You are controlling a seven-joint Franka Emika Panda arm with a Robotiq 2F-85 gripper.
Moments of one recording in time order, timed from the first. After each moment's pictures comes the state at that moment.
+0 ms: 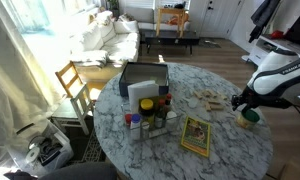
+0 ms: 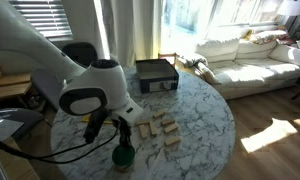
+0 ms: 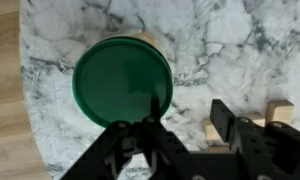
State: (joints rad) arm -0.26 0.17 -0.25 -2.47 0.01 2.74 0.31
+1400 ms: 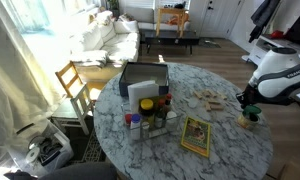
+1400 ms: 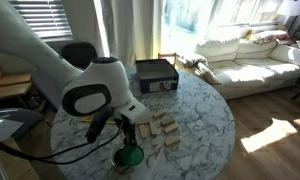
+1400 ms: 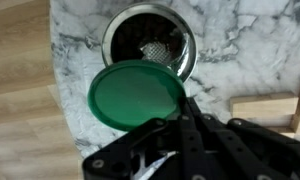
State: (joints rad) arm -0.19 0.17 -0.36 -2.45 -0.19 2.74 0.48
